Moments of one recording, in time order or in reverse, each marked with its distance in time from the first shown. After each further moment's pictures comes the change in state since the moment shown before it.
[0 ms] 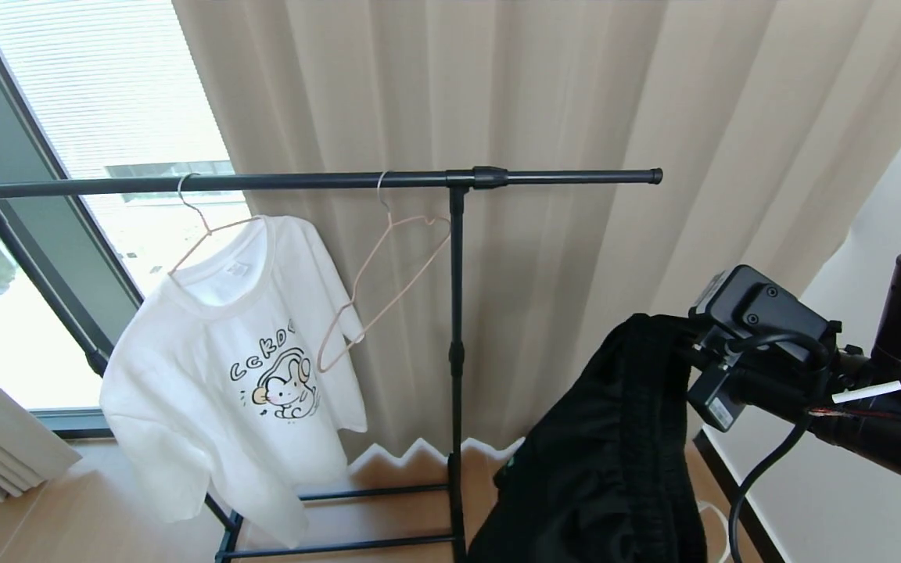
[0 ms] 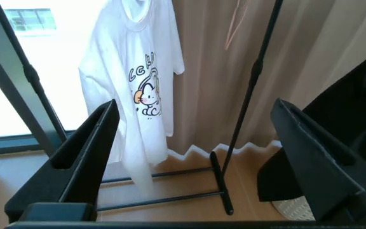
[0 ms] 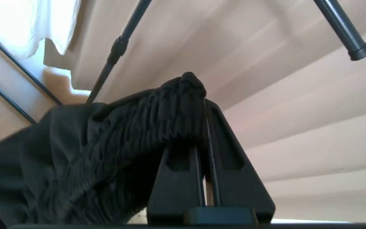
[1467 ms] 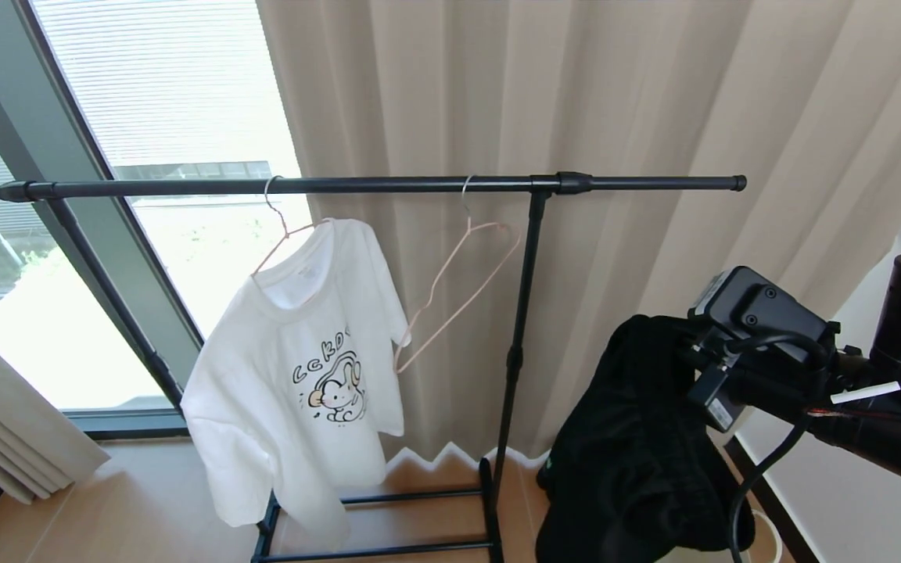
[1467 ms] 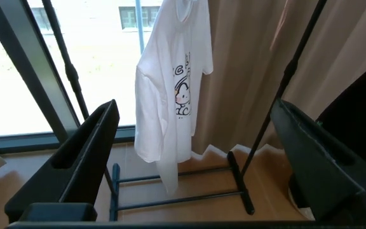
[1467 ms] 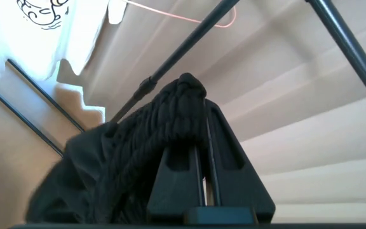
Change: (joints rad) left arm 0.000 0.000 0.000 0.000 0.000 0.000; right arm 0.000 0.000 0.002 0.000 0.000 0.000
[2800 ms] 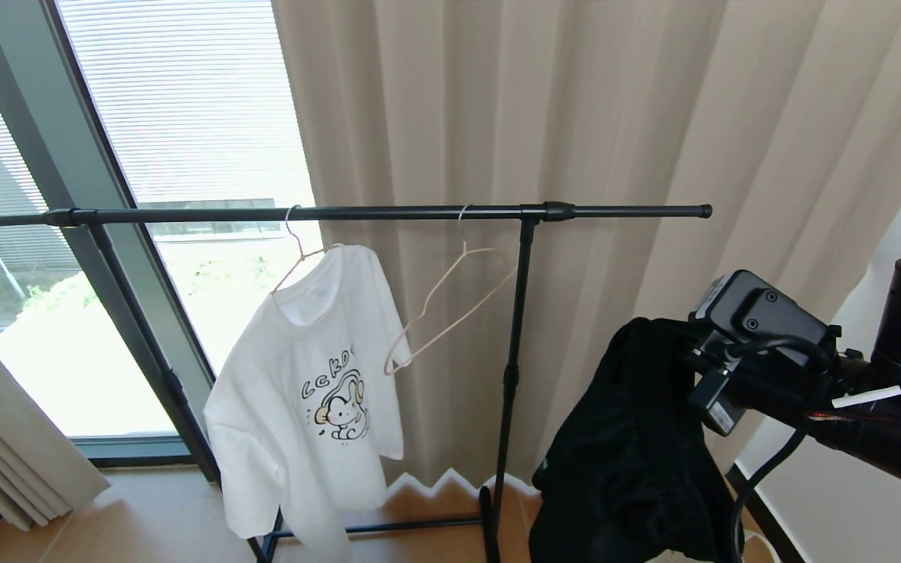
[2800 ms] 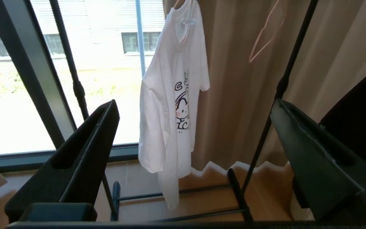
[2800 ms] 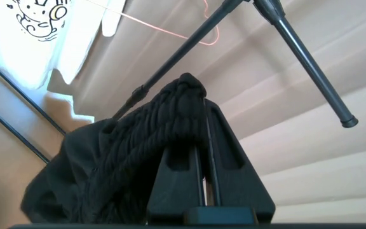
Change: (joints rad) left arm 0.000 0.000 0.000 -0.002 0.001 0.000; right arm 0.000 0.000 0.007 0.000 0.000 0.000
